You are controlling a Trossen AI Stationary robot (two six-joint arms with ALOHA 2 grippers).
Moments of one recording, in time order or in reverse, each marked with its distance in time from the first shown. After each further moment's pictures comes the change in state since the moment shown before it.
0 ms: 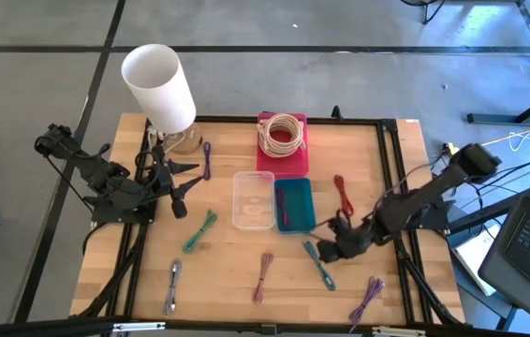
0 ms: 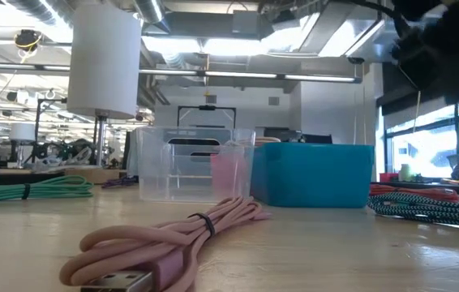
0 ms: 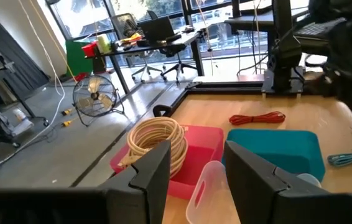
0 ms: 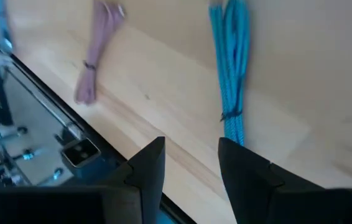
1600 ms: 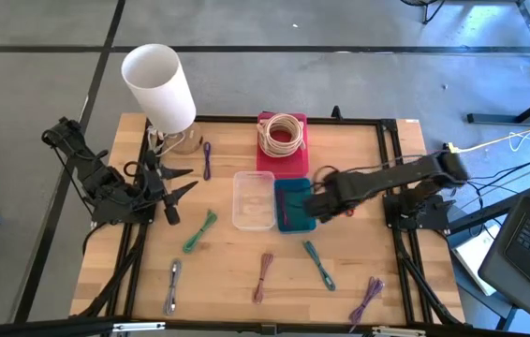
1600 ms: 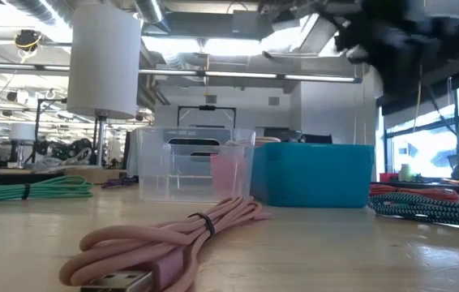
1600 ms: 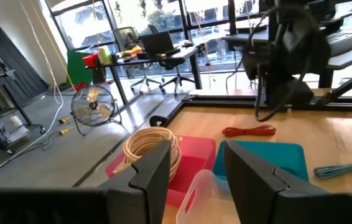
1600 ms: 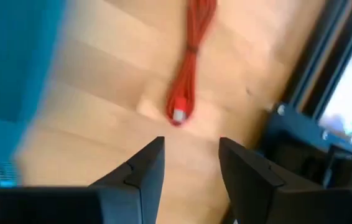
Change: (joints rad) left arm -0.168 0.000 0.000 0.004 -0.168 -0.058; right arm -0.364 0.290 0.665 -1.306 0.146 -0.421
